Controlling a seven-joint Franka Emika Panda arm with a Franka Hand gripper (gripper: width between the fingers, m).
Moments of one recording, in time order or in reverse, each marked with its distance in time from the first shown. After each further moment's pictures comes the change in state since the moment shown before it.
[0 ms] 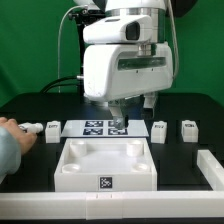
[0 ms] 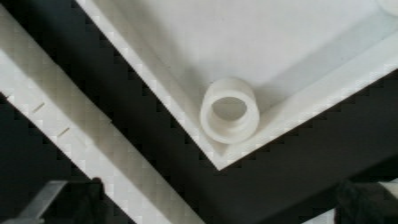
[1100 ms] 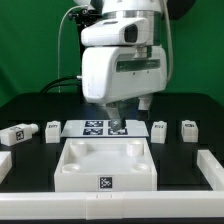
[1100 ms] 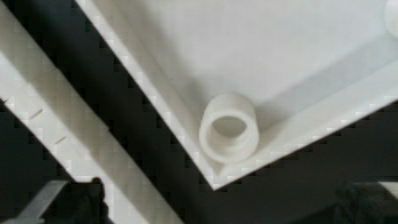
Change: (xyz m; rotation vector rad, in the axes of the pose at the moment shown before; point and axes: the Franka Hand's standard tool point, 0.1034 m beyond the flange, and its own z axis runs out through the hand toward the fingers) arm -0.011 -0.001 0.005 -0.007 0.006 -0.063
